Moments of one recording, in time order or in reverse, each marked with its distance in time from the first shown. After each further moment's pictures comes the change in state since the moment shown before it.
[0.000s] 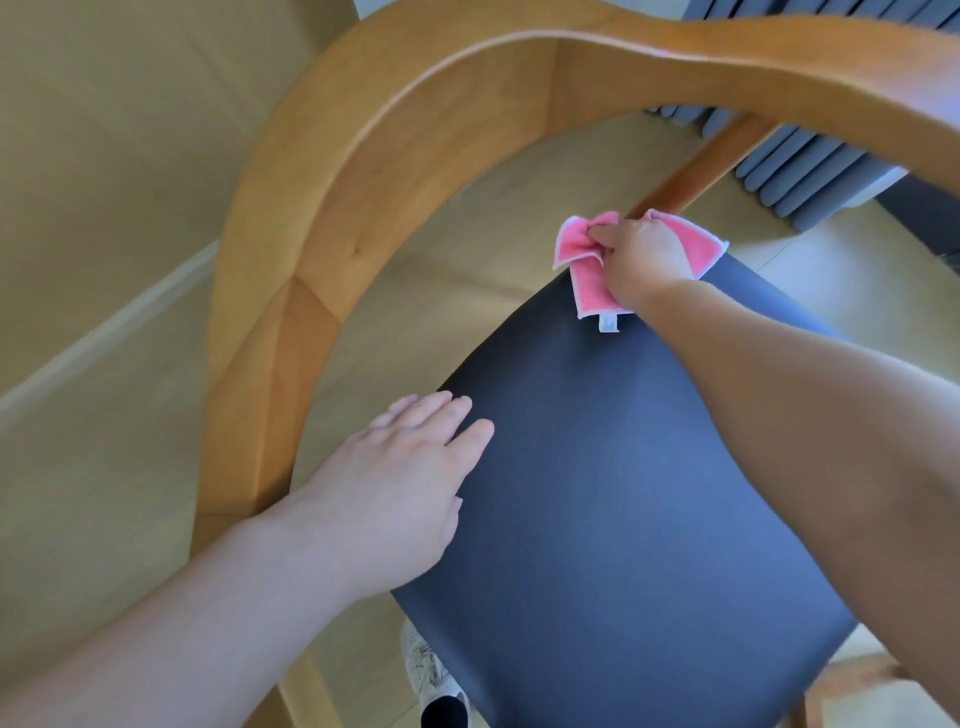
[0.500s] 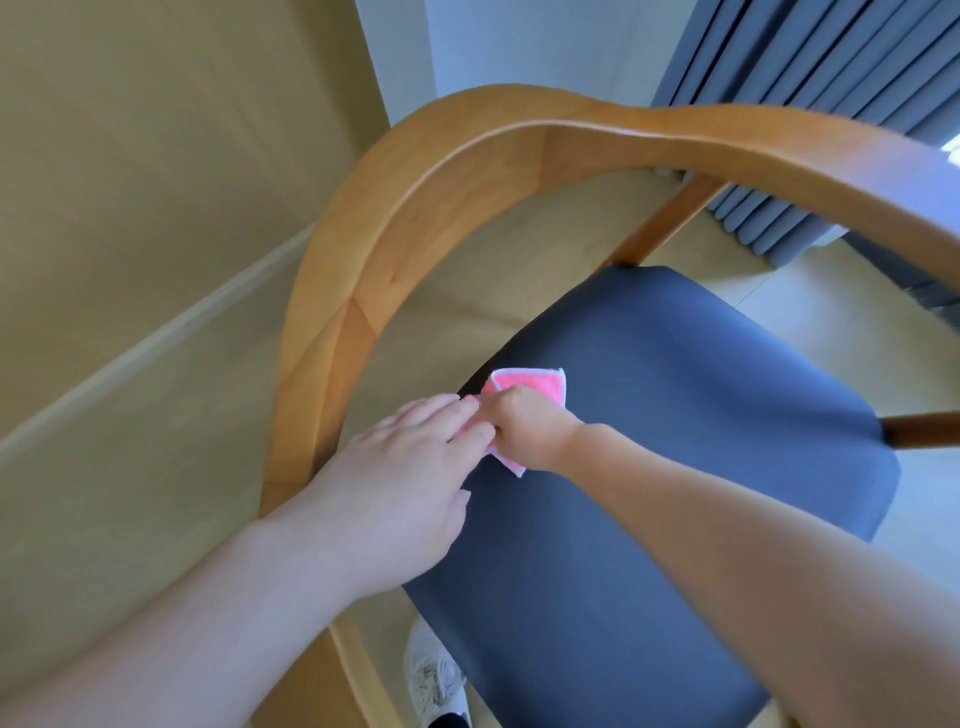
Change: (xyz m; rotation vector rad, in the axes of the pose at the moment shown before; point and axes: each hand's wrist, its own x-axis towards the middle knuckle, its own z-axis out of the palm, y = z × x) left_hand -0.029 0.011 -0.035 -0.073 0.152 -0.005; right_hand -0.132 -0.116 0.003 0.526 -0.273 -0.428
